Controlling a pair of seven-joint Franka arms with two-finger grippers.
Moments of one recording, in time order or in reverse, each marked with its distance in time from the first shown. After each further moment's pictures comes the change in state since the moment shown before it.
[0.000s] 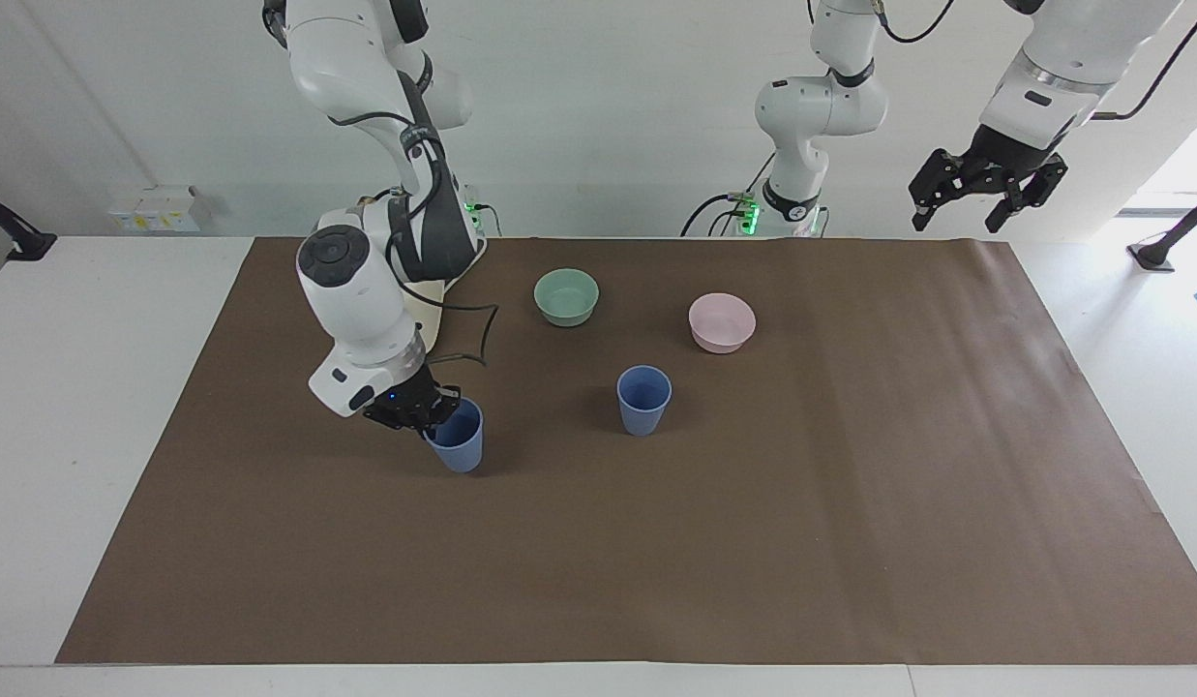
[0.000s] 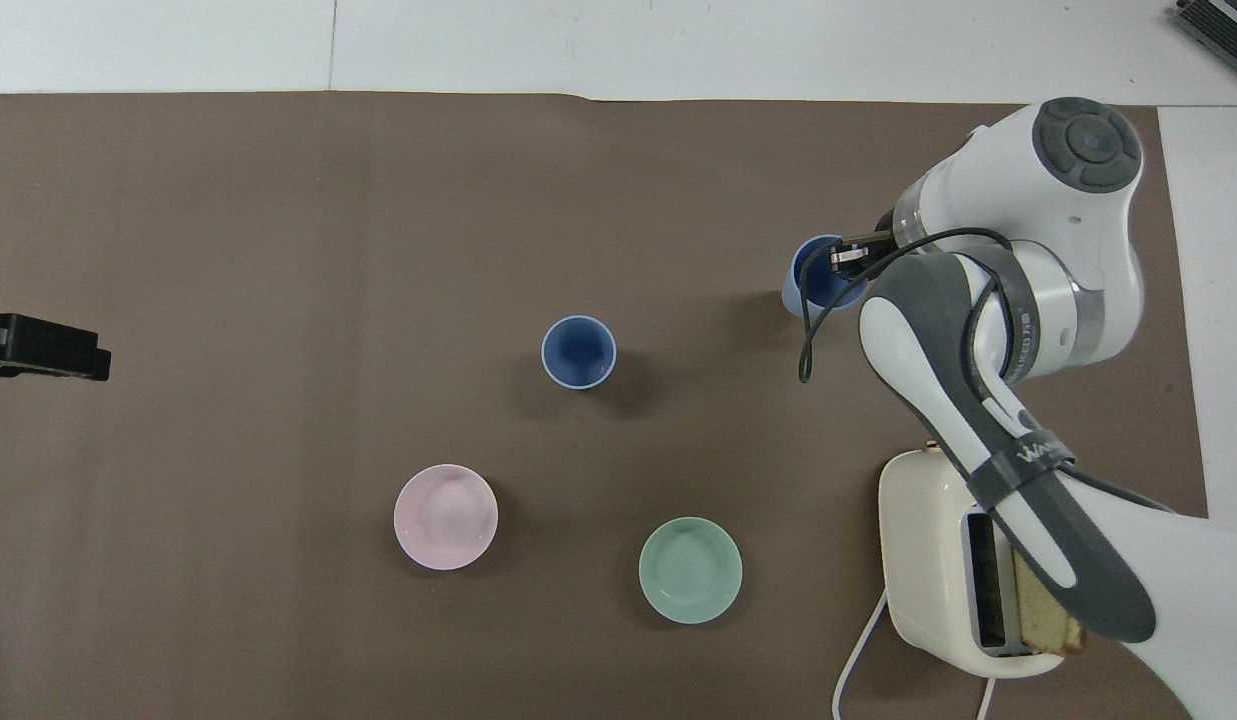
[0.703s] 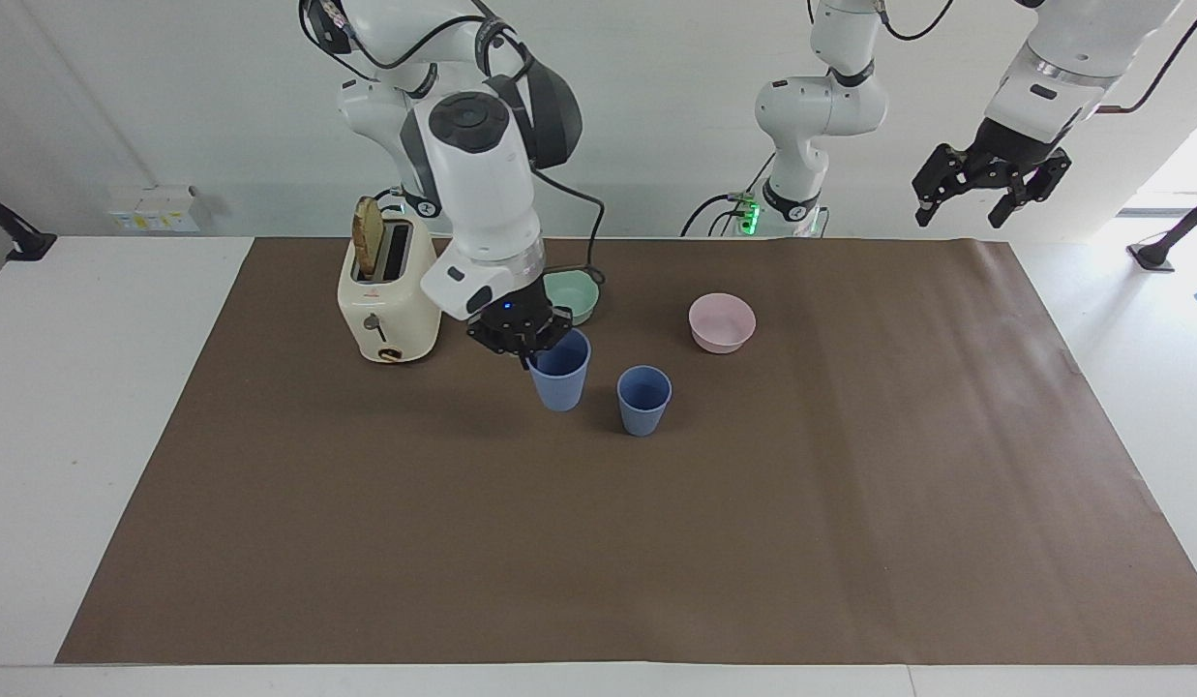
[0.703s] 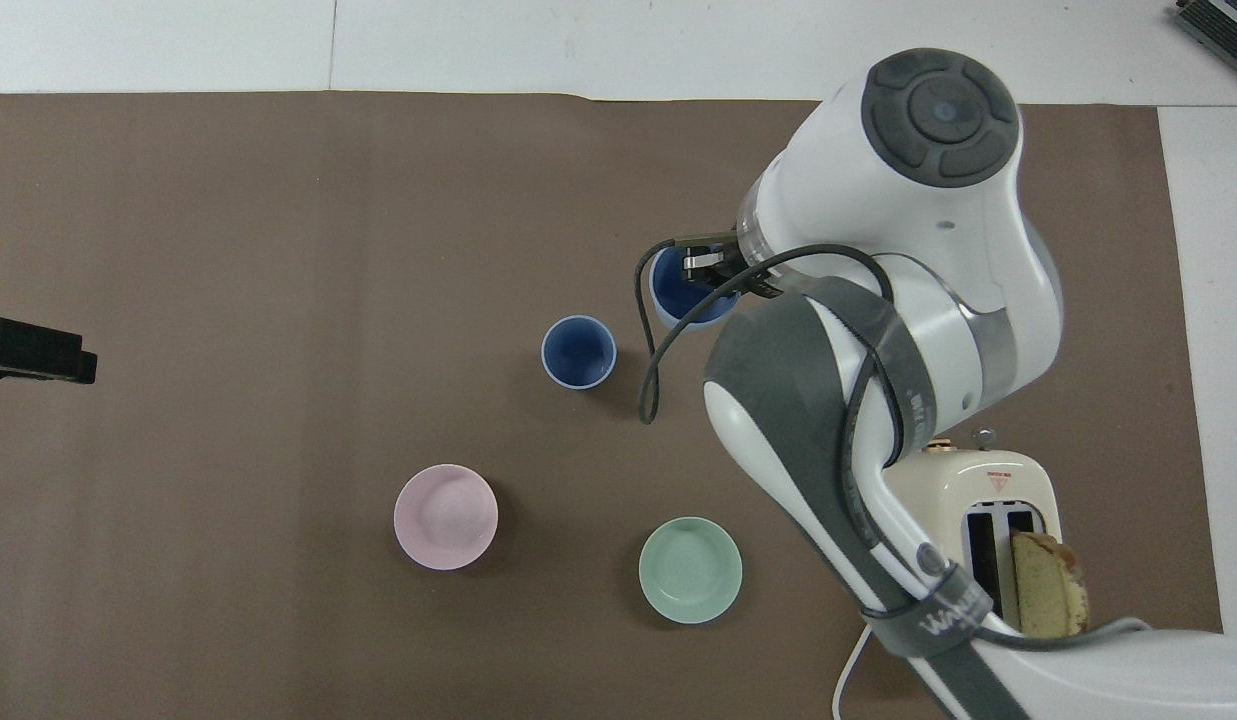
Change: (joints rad) left arm 0.006 -0.009 0.015 0.000 -0.001 -0.005 -0.003; right arm 0.231 -0.018 0.035 0.229 0.000 -0.207 0.296
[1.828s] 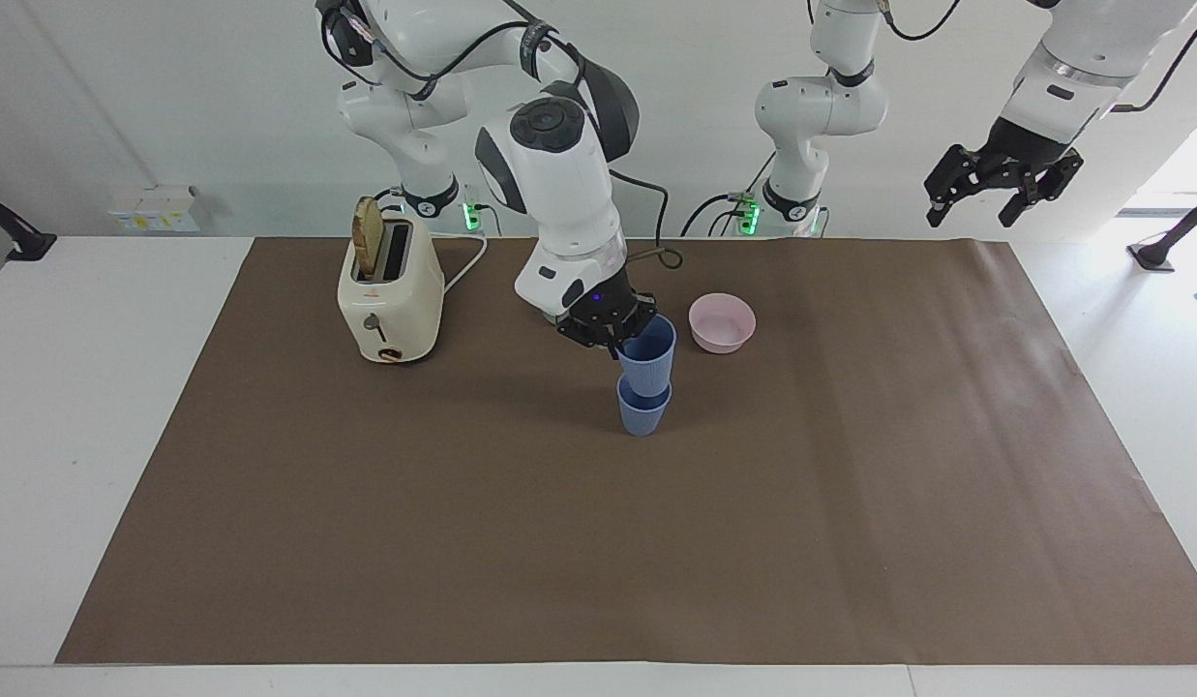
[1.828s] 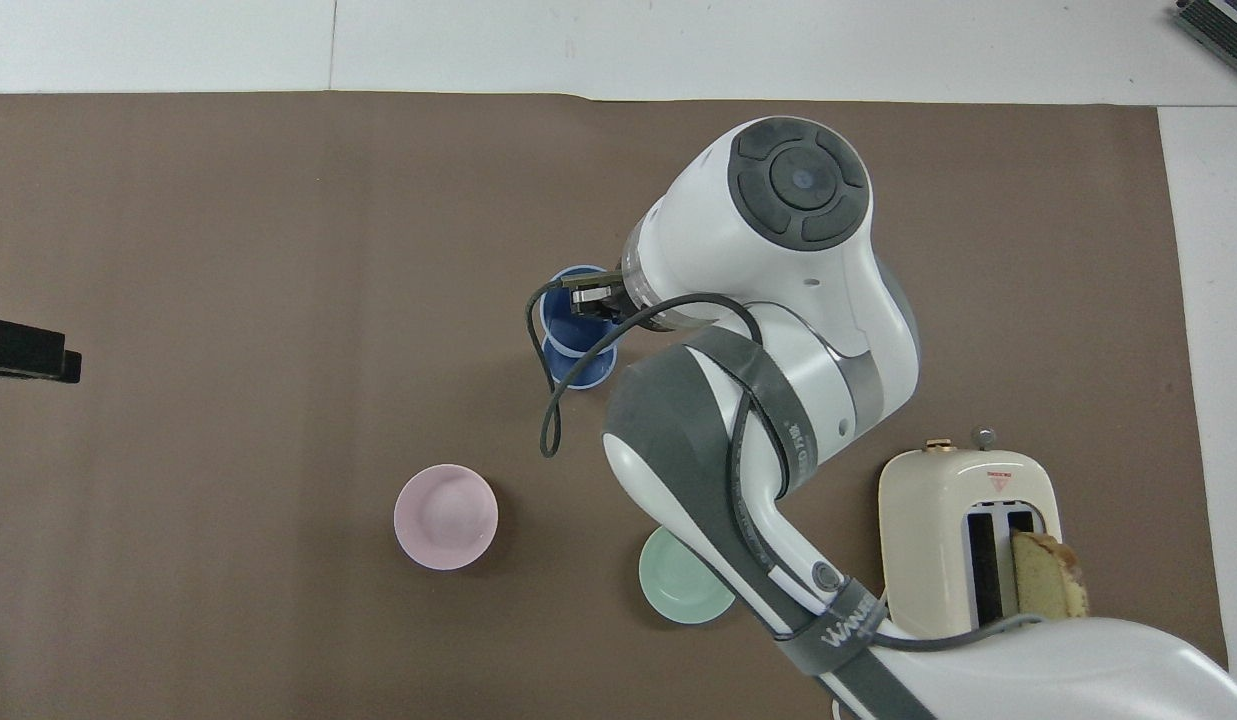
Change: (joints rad) left arm 0.004 0.000 0.008 0.000 0.000 -0.001 0.000; right arm 0.019 0.056 0.078 -0.029 0.078 0.133 0.014
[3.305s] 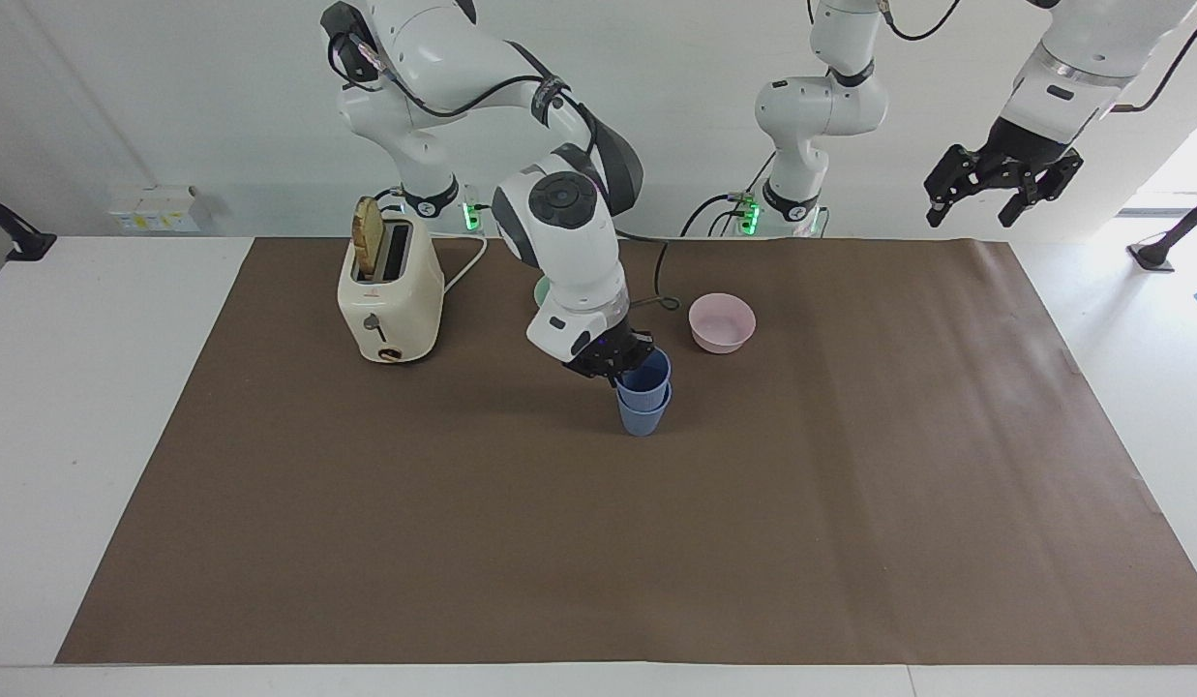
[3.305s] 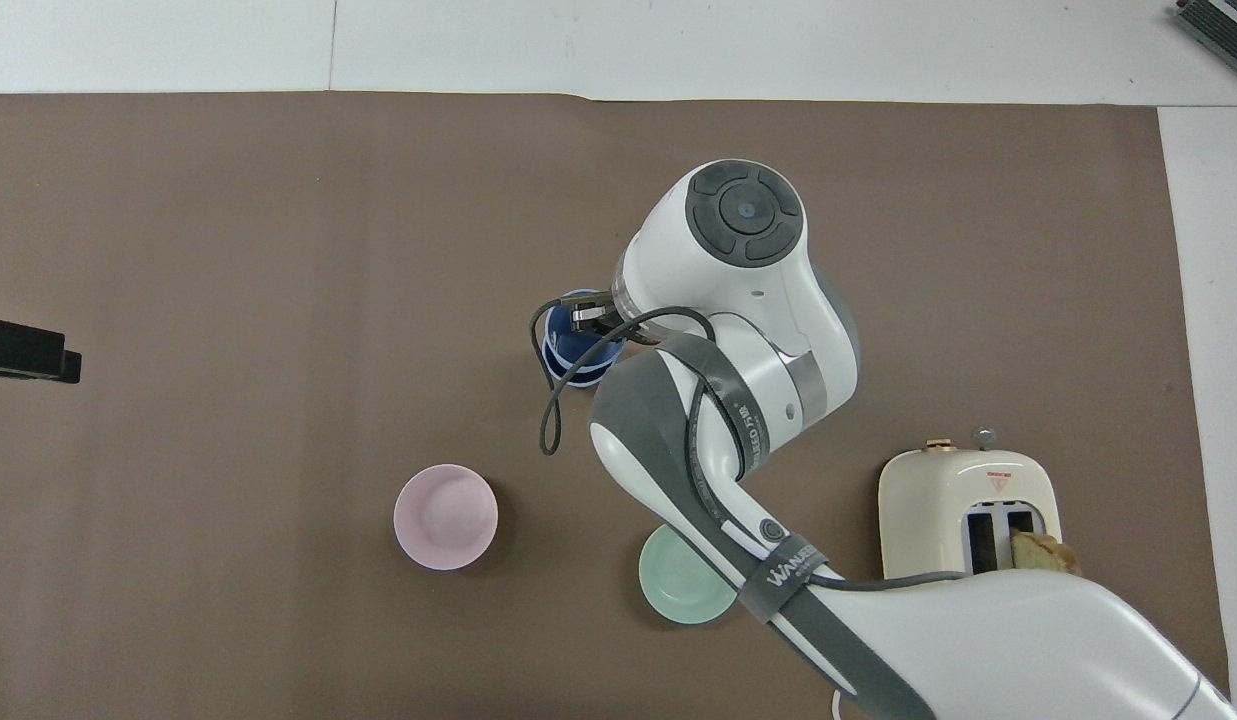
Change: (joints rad) left arm 0.000 0.000 0.000 0.000 0.000 -0.001 0.000; right arm 0.004 0.060 0.000 -0.073 -0.016 0.083 0.000
